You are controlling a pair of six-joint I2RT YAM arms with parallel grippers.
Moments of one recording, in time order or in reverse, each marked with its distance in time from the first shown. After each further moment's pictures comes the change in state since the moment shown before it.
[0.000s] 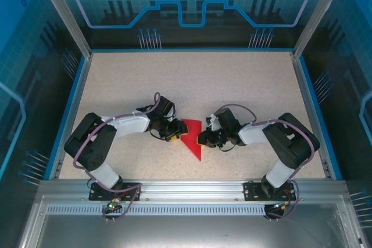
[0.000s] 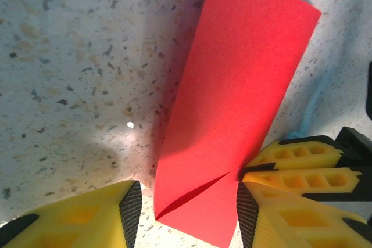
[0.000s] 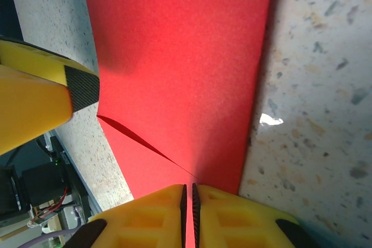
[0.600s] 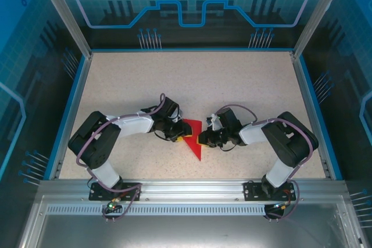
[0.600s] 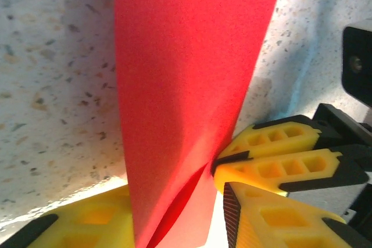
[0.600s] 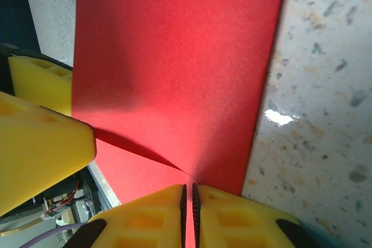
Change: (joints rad) left arm -0.042 0.029 0.019 0.063 0.065 -0.018; right arm -0.021 0.020 -0.012 0.045 -0.053 0.008
